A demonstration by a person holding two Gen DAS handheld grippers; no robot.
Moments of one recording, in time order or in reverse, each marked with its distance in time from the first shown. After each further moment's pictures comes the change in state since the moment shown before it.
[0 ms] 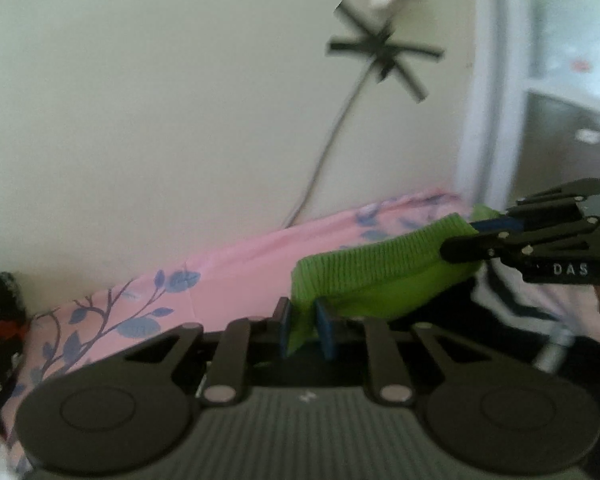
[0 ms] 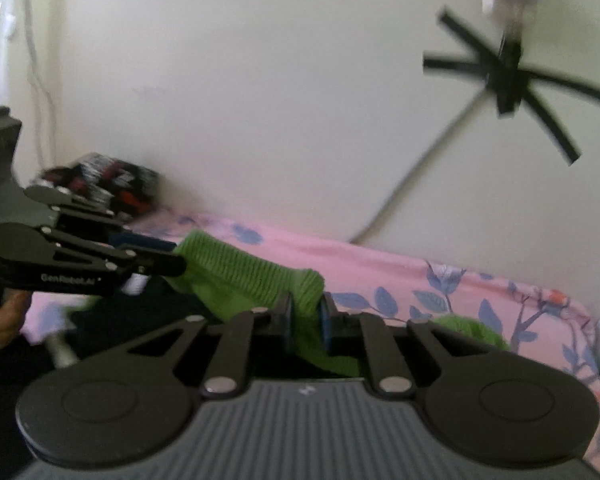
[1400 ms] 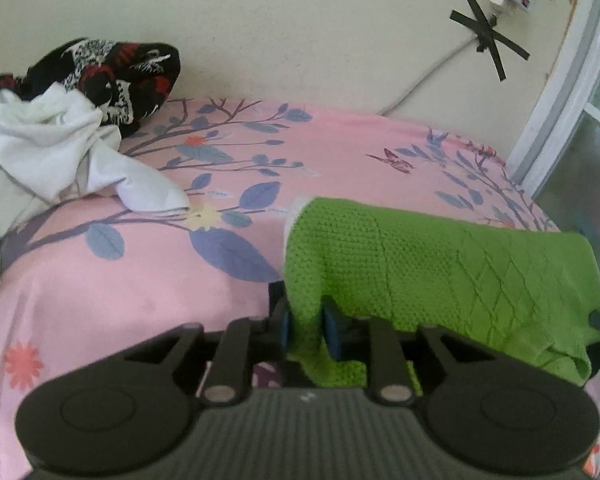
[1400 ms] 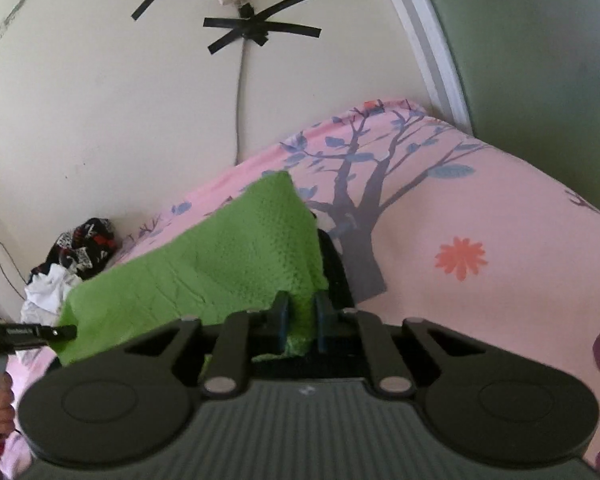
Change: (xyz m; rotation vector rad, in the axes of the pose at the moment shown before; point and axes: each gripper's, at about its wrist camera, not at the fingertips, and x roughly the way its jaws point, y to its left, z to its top) left arm -0.106 0.034 -0.115 -0.387 0.205 0.116; right arm -0.174 0.003 -0.165 0.627 -0.014 -0.201
